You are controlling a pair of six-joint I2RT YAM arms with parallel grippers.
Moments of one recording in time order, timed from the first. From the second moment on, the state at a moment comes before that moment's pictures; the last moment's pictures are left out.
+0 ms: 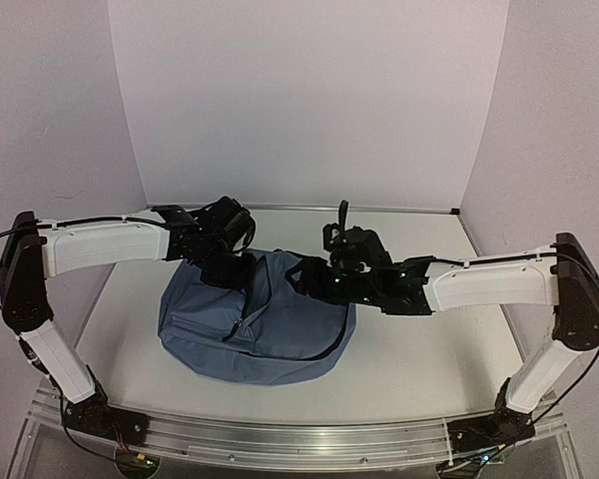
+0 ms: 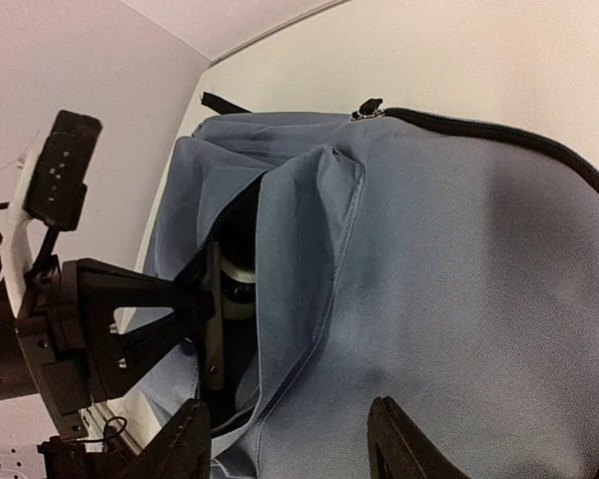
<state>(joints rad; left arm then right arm) -0.84 1.65 1.30 -0.67 -0.11 -0.57 1.02 1.67 1.10 0.04 0.17 0.93</state>
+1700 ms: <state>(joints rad) -0.49 1.06 0.74 -0.60 0.21 -0.86 1.28 2.03 1.63 -0.30 0.00 0.95</state>
